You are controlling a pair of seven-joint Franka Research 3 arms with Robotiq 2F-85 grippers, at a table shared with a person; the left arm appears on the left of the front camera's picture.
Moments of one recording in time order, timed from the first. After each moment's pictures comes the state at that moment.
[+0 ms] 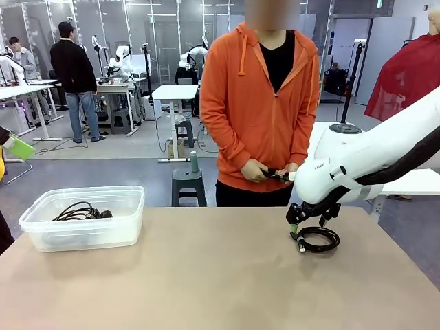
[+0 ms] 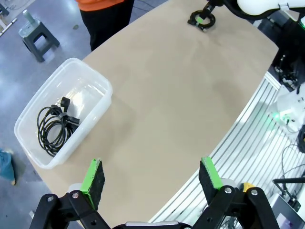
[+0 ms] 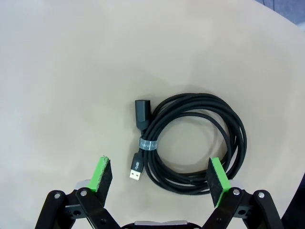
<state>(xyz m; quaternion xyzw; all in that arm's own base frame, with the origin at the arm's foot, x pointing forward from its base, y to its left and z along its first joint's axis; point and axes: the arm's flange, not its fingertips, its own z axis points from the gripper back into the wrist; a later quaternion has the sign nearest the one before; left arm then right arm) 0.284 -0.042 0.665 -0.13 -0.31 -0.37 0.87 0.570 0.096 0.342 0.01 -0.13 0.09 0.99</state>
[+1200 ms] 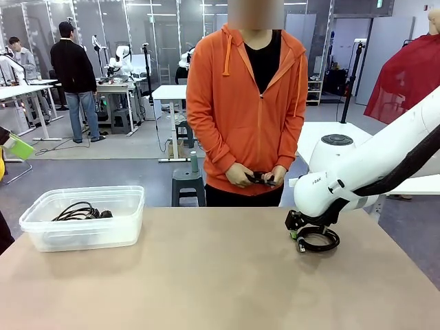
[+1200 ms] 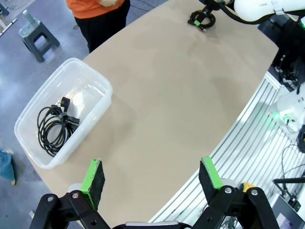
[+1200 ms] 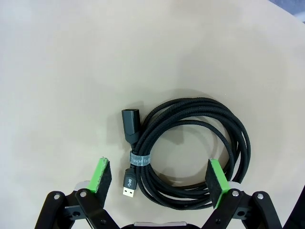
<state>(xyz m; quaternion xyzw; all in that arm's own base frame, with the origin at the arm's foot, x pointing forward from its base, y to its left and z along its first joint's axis) 0.284 -0.042 0.665 -0.13 -0.31 -0.37 0.87 0.574 0.099 0.319 -0.01 -0.13 0.06 0.99</state>
